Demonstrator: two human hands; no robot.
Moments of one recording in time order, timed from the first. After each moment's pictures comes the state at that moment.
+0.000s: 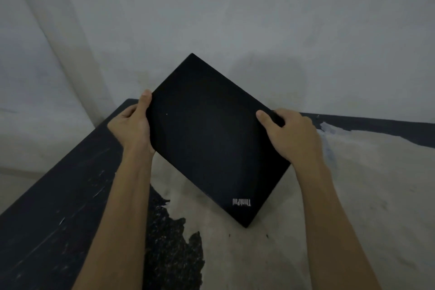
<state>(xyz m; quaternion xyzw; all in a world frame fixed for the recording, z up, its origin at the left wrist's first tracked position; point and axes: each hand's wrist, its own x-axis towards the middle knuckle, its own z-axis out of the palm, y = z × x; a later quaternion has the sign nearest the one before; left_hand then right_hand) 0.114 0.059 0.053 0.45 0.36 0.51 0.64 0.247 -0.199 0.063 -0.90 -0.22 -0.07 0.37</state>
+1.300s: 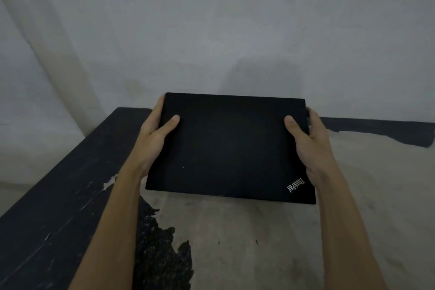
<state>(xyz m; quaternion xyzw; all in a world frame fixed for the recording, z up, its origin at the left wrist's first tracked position) 0.125 0.046 0.037 0.73 0.14 0.28 0.61 0.284 -0.244 0.033 -0.64 -0.16 0.03 0.75</state>
